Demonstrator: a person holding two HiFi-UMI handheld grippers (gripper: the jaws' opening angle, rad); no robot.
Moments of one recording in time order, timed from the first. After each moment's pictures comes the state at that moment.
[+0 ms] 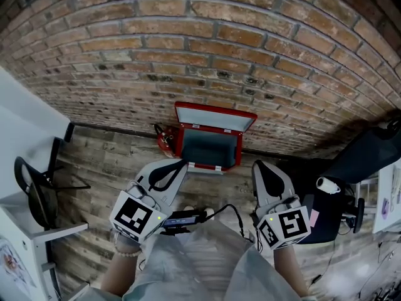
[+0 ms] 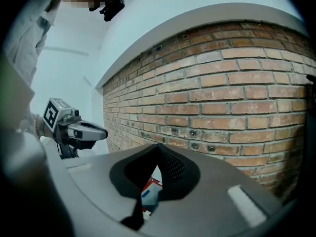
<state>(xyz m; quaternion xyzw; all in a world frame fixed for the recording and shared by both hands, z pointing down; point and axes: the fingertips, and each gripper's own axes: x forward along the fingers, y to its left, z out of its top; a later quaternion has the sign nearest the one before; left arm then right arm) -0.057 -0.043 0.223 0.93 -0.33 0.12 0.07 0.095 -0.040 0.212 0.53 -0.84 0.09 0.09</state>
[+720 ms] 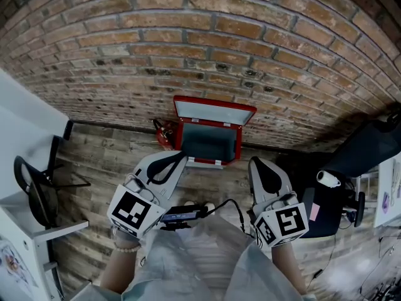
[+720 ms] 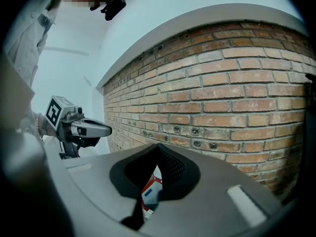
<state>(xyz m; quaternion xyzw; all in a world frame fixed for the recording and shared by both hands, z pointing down) -0.055 -0.045 0.211 0.94 -0.33 0.11 0.06 0.085 -0.032 0.216 0.52 -0.84 0.09 0.09</state>
